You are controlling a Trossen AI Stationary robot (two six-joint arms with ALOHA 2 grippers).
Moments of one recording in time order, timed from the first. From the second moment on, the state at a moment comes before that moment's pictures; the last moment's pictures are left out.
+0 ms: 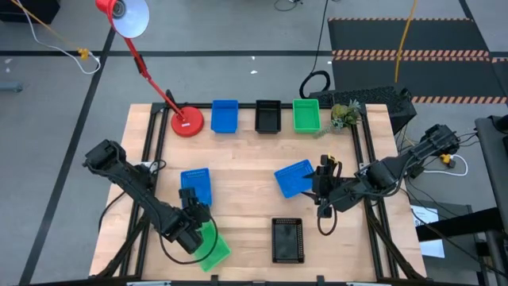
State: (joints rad) left arm -0.73 1.65 1.07 -1.05 -0.46 -0.86; right arm 0.51 1.17 1.11 -0.81 0.55 0.32
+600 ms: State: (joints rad) left arm -0.61 1.65 0.99 -1.03 -0.42 -0.63; right arm 0.51 1.17 1.11 -0.81 0.55 0.30
